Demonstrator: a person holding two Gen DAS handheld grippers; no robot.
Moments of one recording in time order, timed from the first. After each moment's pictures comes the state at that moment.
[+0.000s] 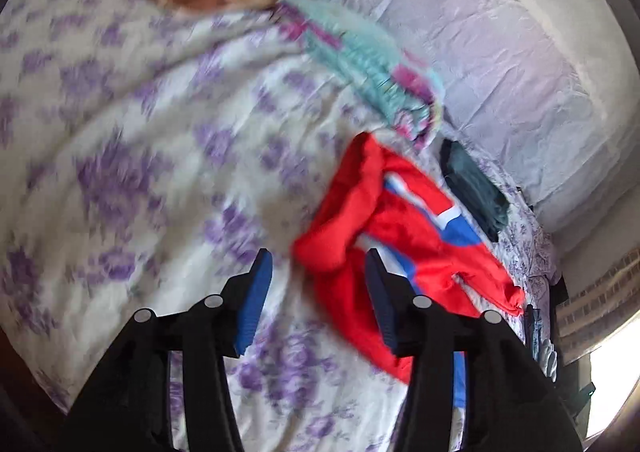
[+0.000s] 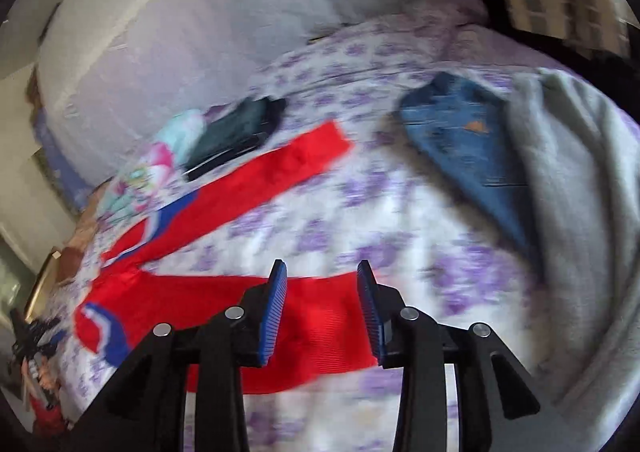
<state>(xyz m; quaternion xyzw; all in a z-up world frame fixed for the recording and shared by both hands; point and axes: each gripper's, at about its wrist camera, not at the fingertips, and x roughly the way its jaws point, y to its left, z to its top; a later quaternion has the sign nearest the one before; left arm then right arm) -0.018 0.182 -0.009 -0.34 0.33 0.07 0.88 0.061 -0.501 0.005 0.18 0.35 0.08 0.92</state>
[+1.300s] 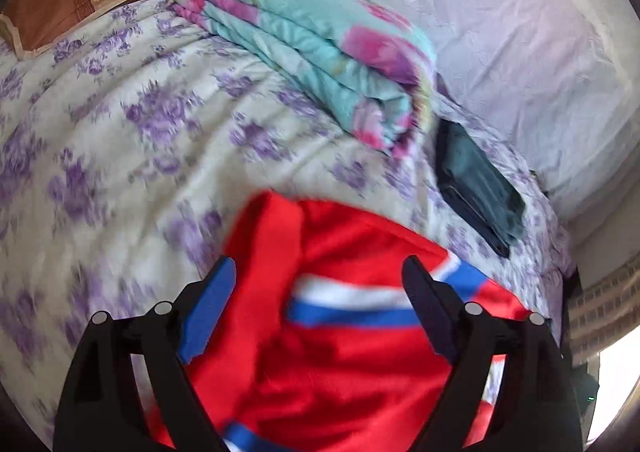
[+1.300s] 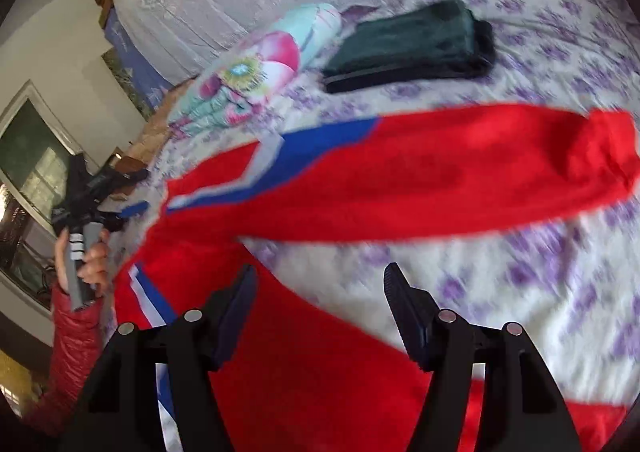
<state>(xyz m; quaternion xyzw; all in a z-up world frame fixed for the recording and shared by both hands) 0.199 0.176 -0.009 -0.31 0.41 0.04 0.86 0.206 -0.273 -0.004 0.11 0.43 0.27 0.85</state>
